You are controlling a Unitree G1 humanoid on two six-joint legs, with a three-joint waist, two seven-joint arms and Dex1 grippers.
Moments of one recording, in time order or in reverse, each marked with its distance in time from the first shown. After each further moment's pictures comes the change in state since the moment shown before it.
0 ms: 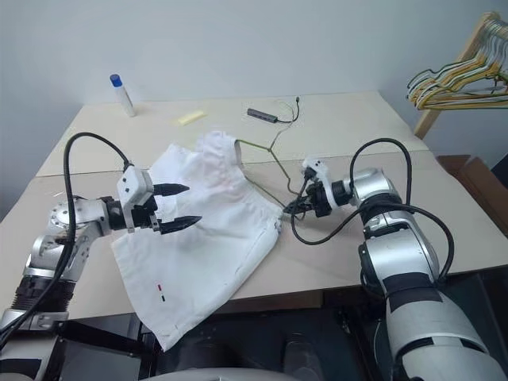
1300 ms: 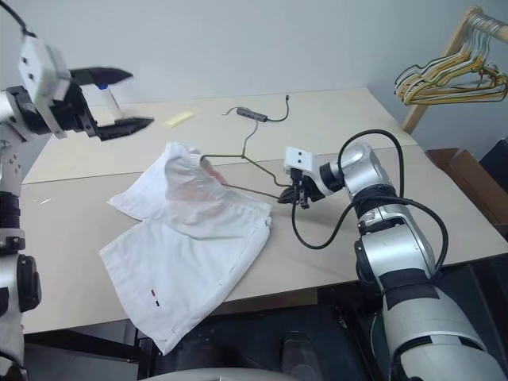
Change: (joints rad) left arm -0.598 0.173 0.025 0.471 0.051 -0.249 -0.266; right arm -0.030 0.063 -0.010 -0.131 -0.167 -0.357 -0.055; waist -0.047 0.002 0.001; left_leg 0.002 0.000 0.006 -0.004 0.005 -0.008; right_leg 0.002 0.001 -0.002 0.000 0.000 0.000
